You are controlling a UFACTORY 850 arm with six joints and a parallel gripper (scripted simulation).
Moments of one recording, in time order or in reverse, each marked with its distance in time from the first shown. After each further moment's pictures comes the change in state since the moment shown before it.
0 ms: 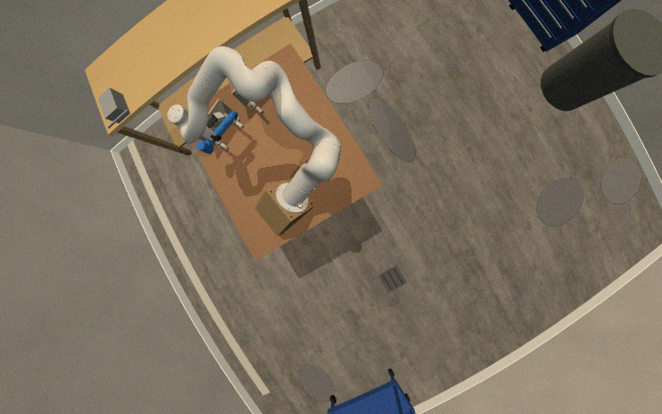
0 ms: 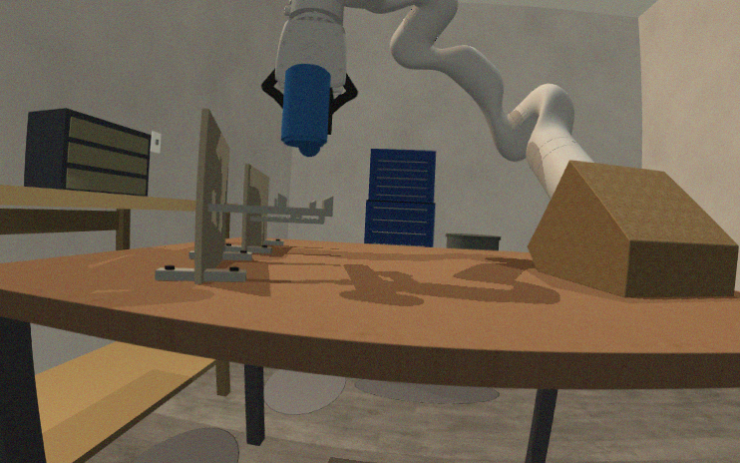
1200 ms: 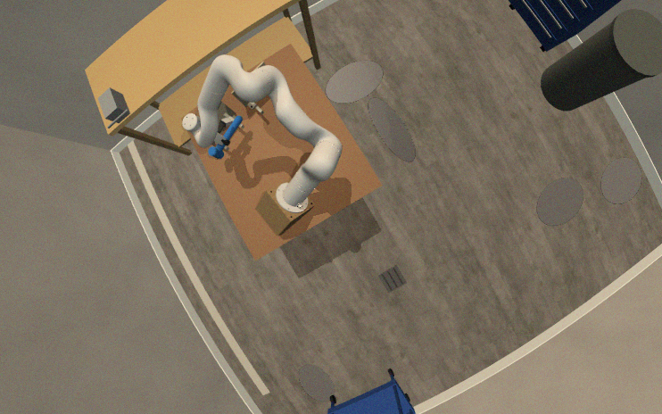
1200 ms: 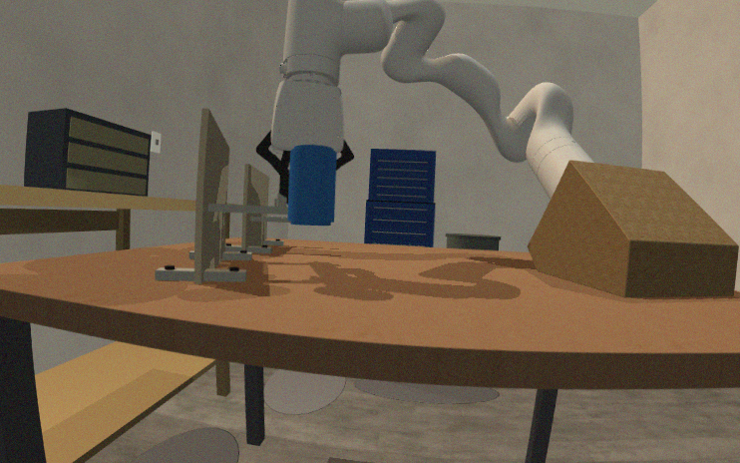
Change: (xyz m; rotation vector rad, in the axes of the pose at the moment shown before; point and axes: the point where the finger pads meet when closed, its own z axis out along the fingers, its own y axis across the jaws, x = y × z) arm -0.002 0.000 0.096 -0.003 -0.001 -0.146
